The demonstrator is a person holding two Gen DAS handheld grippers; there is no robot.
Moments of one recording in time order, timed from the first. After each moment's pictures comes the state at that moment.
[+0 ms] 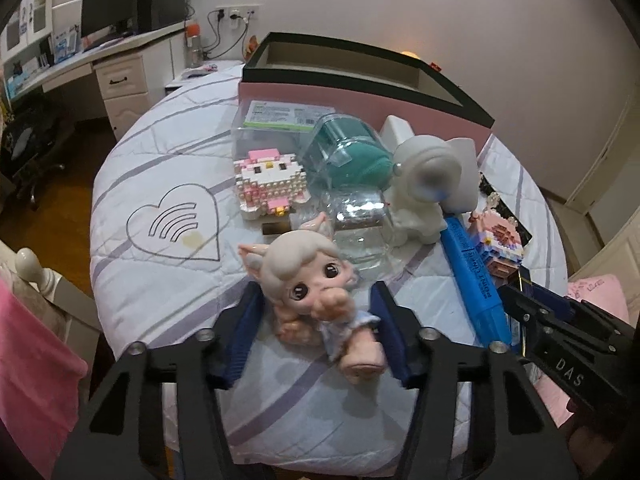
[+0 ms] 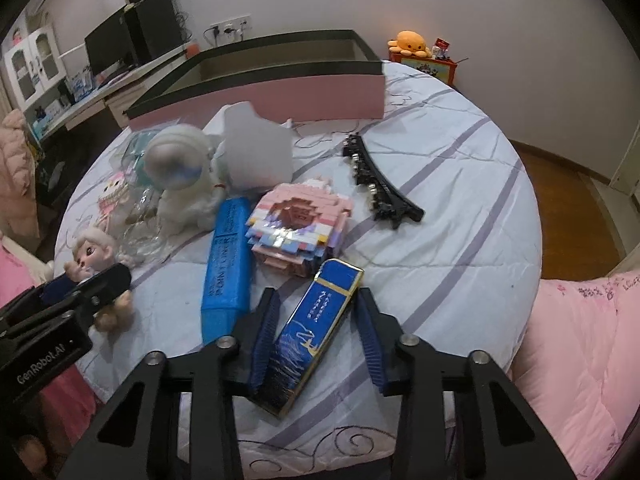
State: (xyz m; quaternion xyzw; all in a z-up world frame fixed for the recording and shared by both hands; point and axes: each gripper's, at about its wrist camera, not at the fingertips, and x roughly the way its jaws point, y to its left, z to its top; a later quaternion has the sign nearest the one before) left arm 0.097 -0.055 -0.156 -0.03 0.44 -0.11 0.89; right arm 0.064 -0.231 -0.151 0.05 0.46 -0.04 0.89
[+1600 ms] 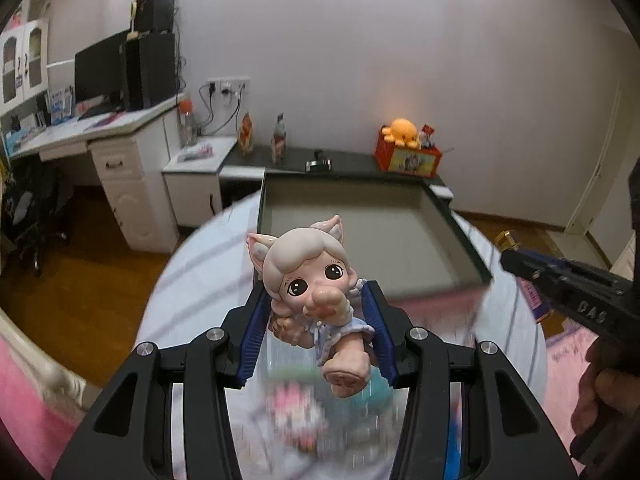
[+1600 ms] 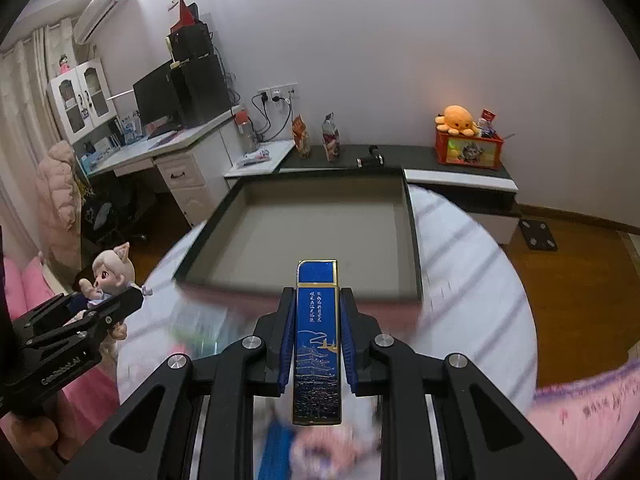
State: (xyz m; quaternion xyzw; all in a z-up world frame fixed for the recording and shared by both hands) left arm 0.215 -0.052 -0.034 -0.01 0.34 -0.13 0.93; right arm 0.196 -0.246 -0.030 0.05 0.36 0.05 0.93
